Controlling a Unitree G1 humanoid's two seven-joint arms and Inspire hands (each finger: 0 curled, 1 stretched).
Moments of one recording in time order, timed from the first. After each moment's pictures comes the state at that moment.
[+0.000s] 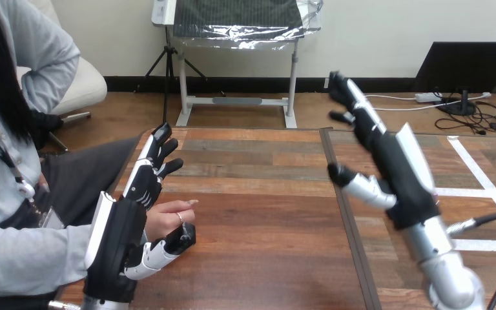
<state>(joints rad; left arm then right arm) -0.15 0.16 0.02 0.97 -0.08 -1.38 -0.21 -0.42 -0.27 -0.02 0.99 -0.18 -1.15 0.05</state>
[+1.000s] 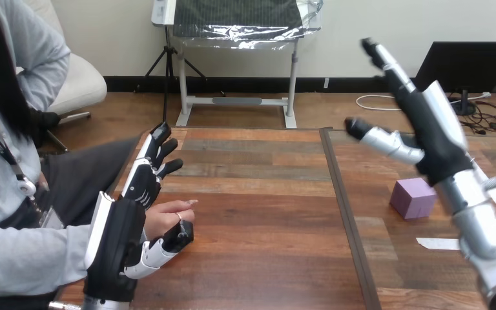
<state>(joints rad) -0.15 0.15 0.05 0.97 -0.05 -1.38 -0.19 -0.58 -0.43 -0.03 1.06 -0.25 -0.95 -0.01</state>
